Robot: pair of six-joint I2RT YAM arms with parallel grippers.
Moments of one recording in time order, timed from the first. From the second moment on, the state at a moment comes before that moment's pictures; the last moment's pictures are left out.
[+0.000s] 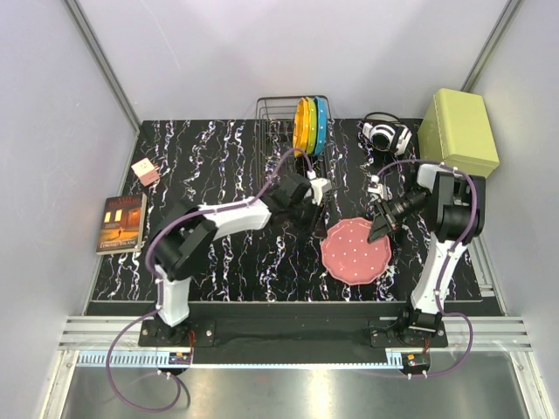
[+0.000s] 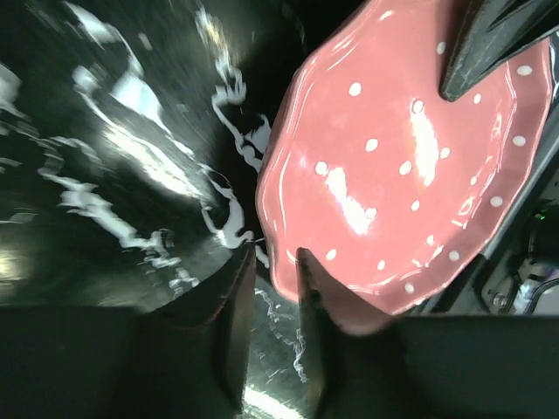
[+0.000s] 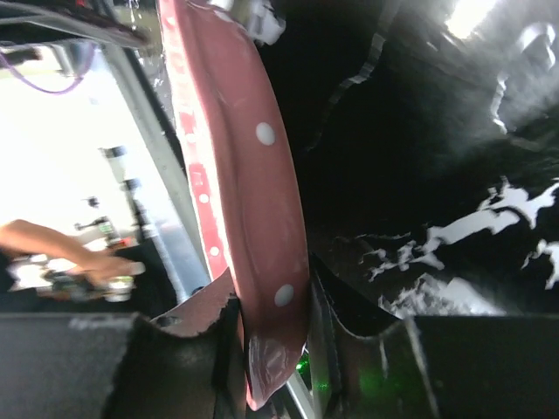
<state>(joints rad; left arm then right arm) -0.81 1.97 1.26 -0.12 0.42 -0.42 -0.16 2.19 1.38 -1.36 -0.85 -0.88</state>
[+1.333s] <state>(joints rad) -0.30 1.13 1.01 -0.29 0.02 -0.13 0.44 1.85 2.48 -1.09 -0.02 -0.04</state>
